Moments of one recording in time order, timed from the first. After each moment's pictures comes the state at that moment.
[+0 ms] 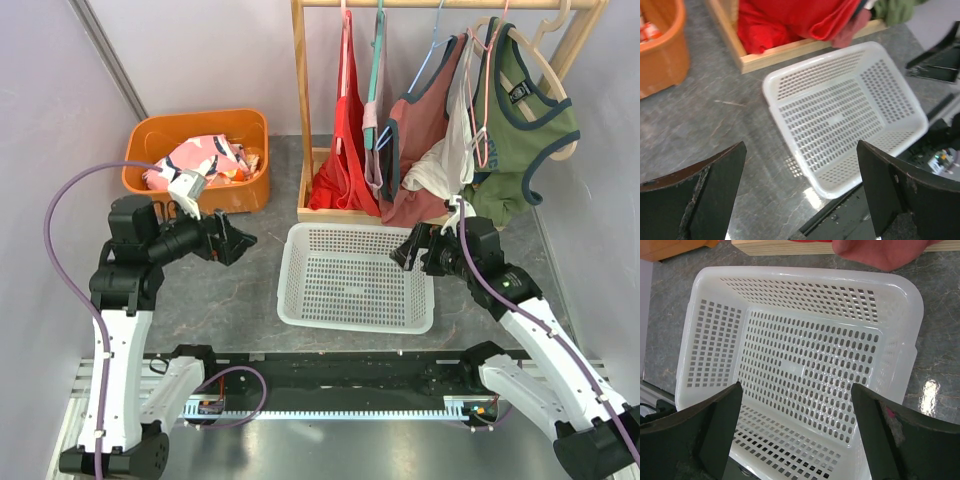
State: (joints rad) left arm -0.02 0.80 1.13 -0.78 0.63 -0.05; right arm 0.38 0.81 0.75 -0.52 -0.16 0.54
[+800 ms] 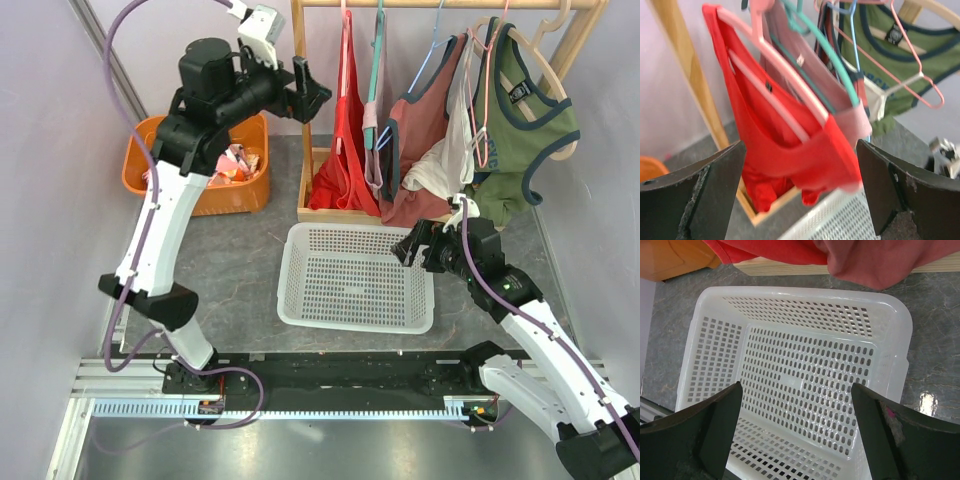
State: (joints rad) left arm -0.47 1.69 2.30 -0.69 0.28 -0.10; right arm 0.40 0.80 0.75 -0.47 -0.09 0.55
